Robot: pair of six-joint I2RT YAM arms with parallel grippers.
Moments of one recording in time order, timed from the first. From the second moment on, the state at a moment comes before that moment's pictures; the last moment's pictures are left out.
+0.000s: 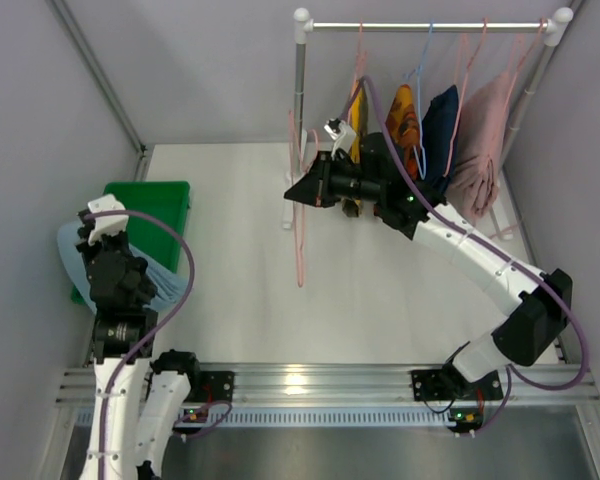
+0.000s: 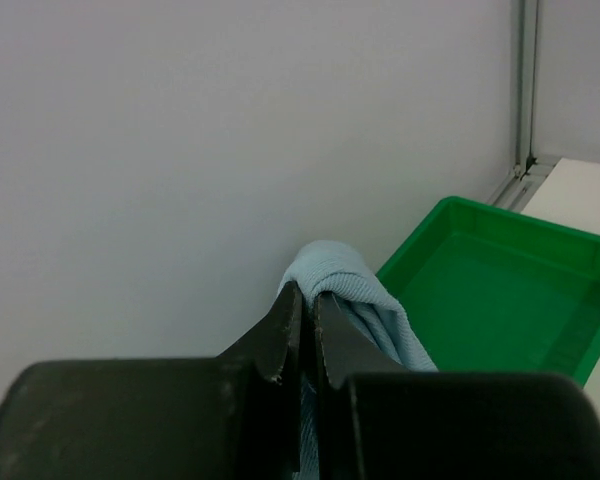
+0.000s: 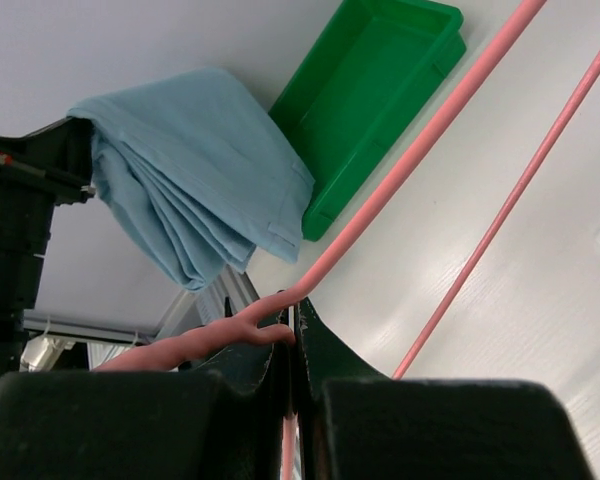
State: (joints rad) left arm -0.01 0.50 0.79 -0.10 -0.74 0.41; right arm 0.70 1.50 1.46 -0.20 -0.44 0.64
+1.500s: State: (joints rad) left arm 0.28 1.67 1.31 0.04 -0.20 -0.03; right arm 0.67 1.44 1.53 -0.33 -0.43 0.52
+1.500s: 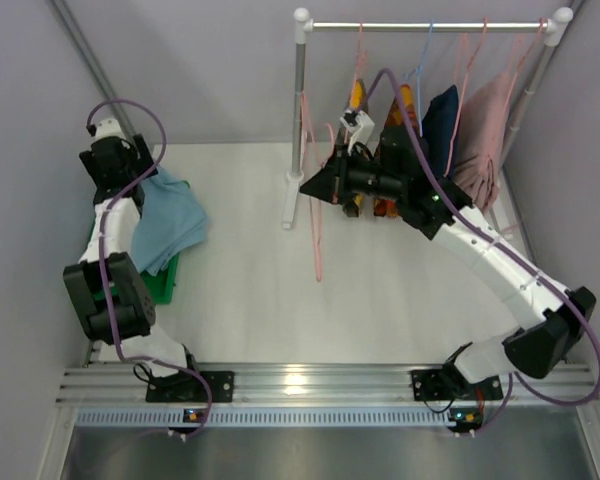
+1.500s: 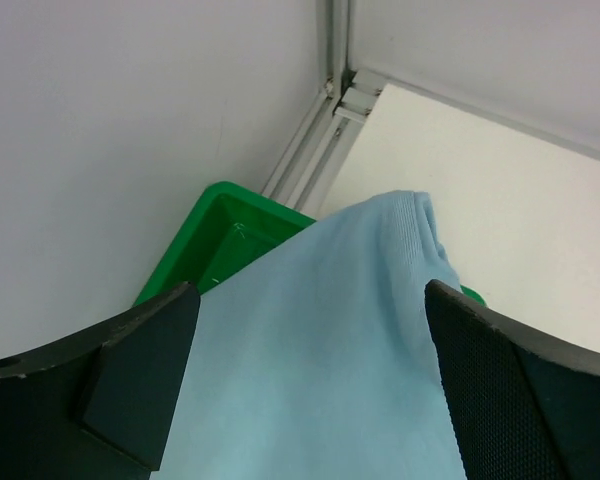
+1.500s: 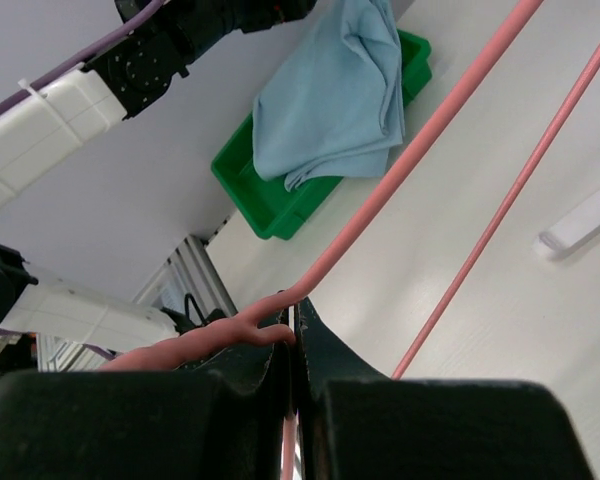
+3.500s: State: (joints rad) left arm -0.76 1.34 1.64 -0.58 0.05 -0.05; right arm 0.57 1.56 1.77 -0.39 -0.36 0.74
